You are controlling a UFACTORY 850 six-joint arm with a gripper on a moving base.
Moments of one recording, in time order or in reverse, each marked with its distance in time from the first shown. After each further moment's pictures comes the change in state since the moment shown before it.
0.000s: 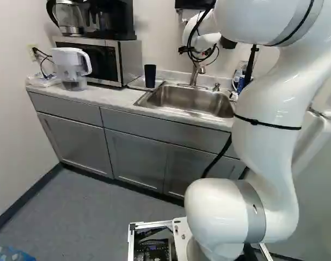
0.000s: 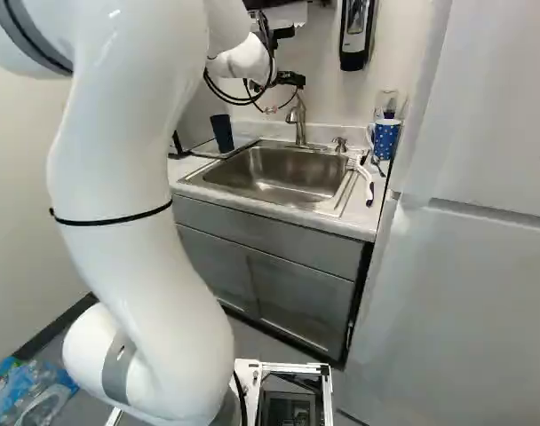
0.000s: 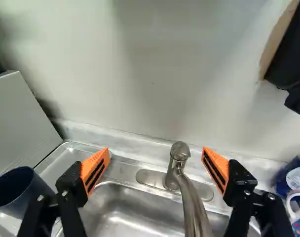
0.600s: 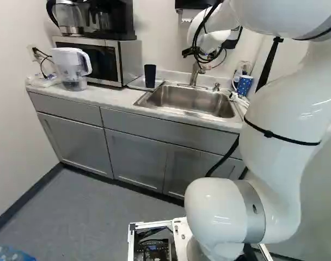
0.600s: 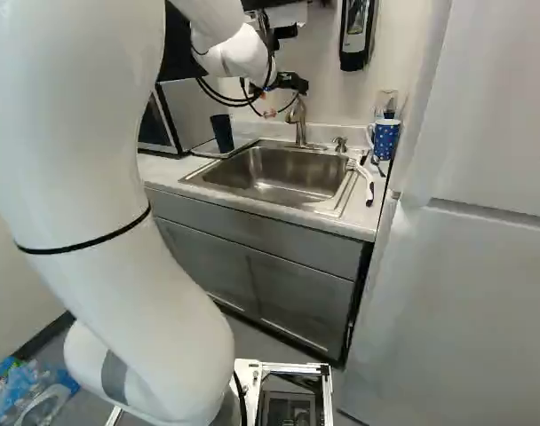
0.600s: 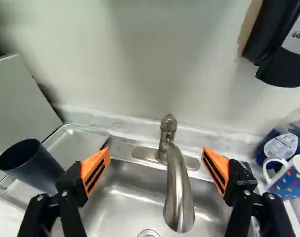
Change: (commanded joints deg) arm -1.5 8.6 9.4 0.0 -4.5 0.0
